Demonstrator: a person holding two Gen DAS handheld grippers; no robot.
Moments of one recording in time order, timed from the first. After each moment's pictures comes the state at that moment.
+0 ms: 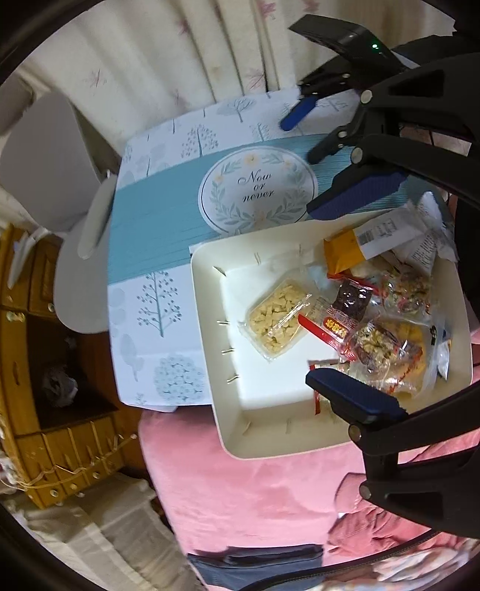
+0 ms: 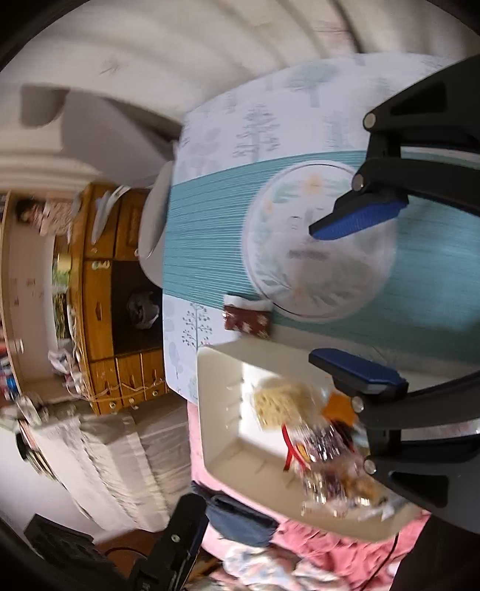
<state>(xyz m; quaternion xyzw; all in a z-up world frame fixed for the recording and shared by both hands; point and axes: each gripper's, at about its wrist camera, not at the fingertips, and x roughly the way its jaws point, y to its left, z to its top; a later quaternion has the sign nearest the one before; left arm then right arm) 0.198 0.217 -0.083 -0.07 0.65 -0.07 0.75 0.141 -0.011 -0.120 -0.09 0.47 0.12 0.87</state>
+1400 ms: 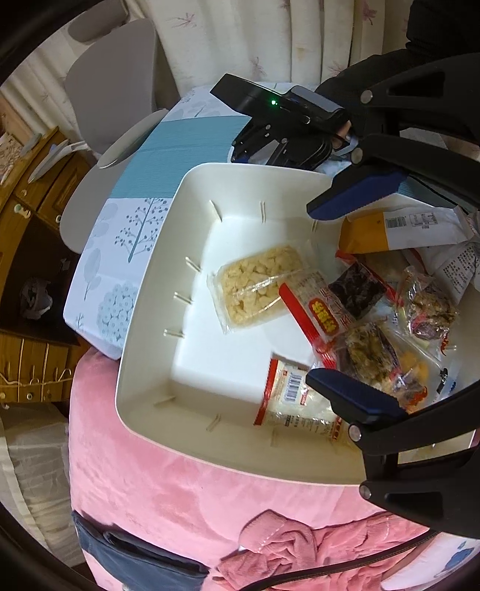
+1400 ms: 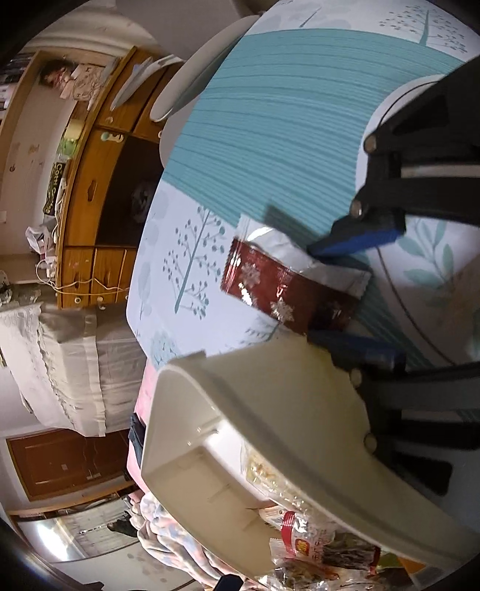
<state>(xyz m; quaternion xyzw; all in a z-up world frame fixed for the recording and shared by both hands) 0.162 0.253 -0.157 -0.23 0.63 0.05 0.74 0.270 0.042 -0.250 -0.17 0.45 0.34 0.81</state>
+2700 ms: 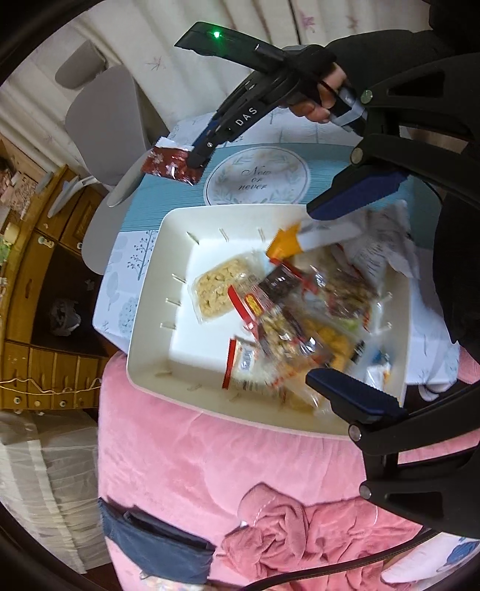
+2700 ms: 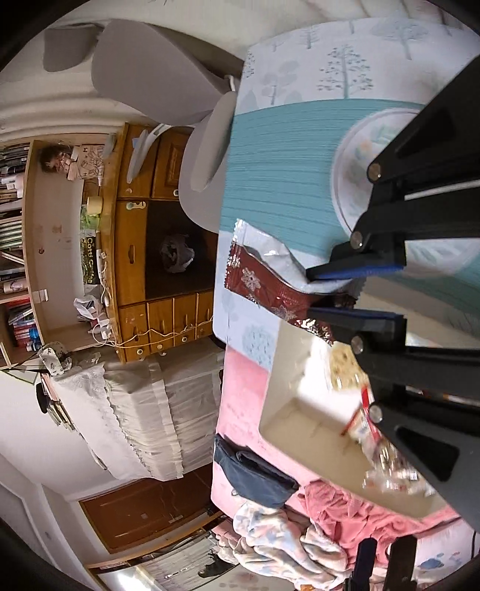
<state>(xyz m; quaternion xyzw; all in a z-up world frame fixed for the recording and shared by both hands) 0.051 0.253 -0.076 -0.20 0.58 0.02 0.79 0.197 0.038 -0.105 -0.05 0.42 0.23 0.87</state>
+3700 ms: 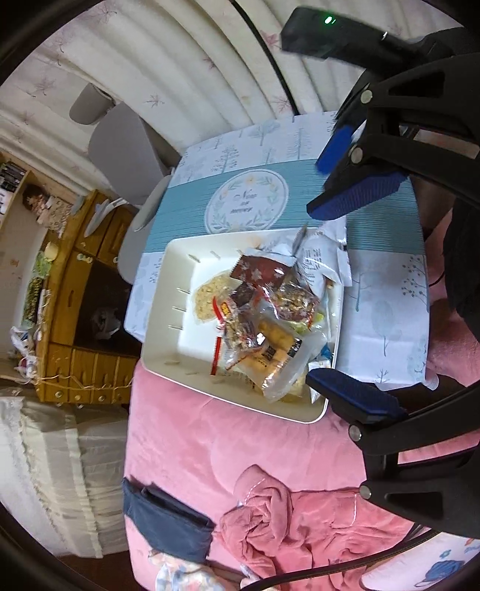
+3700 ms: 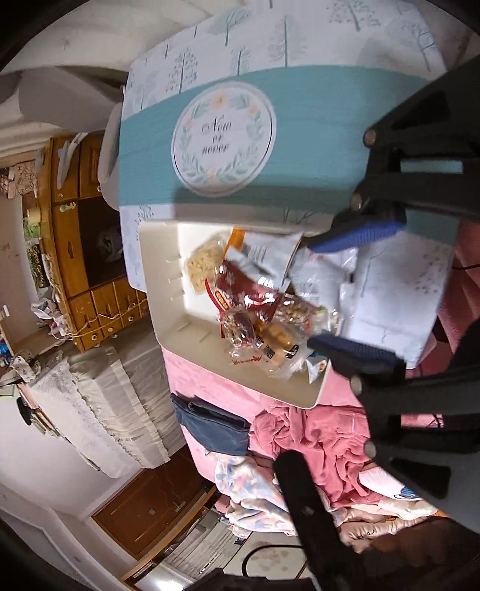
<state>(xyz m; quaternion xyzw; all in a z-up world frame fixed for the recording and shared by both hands) -0.066 0.212 -0.027 -0.19 0.51 0.04 0.84 -0.008 0.027 -0.068 0.03 0.53 0.23 0.81</state>
